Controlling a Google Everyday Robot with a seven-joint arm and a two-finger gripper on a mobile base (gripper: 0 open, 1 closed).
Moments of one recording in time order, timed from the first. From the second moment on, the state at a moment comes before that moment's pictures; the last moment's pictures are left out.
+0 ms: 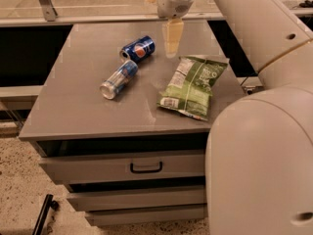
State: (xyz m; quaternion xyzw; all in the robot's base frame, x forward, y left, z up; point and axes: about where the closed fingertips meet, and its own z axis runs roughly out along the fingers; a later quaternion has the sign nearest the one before) arm 0.737 -0.019 0.949 -0.82 0.52 -0.09 0.24
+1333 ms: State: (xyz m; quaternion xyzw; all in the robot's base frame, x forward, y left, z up) arm 0.759 0.016 0.921 -0.83 0.47 -0.04 0.28
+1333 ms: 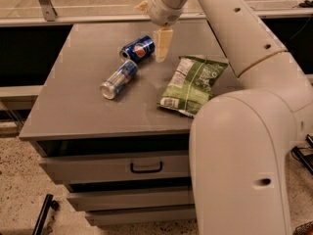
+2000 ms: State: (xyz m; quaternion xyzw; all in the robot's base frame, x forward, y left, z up) arm 0.773 0.030 0.904 -0.85 0.46 -0.06 0.26
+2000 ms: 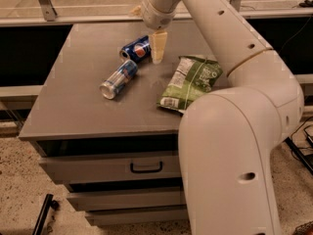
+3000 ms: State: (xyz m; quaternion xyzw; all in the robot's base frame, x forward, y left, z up) arm 0.773 0.049 0.893 -0.87 0.41 -0.07 0.28
